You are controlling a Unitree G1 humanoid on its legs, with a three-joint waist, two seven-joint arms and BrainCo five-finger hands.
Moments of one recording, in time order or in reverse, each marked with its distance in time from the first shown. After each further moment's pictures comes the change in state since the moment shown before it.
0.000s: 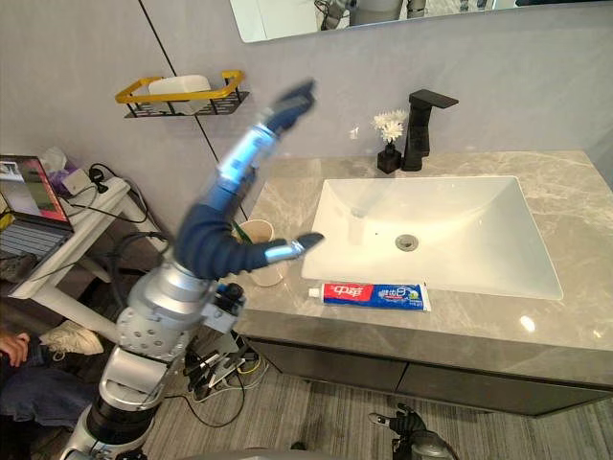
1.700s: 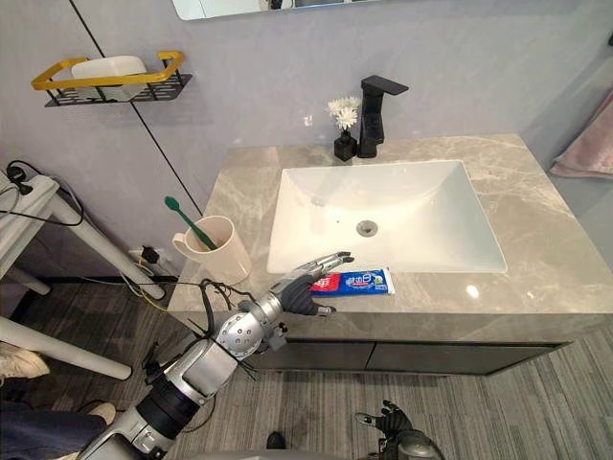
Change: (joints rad) left arm 0.130 -0.043 0.003 0.457 0.304 0.096 -0.035; right arm 0.014 0.066 0.021 -0.051 -0.019 0.001 0.020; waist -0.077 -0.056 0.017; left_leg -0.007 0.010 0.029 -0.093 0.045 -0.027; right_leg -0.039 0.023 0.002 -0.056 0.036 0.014
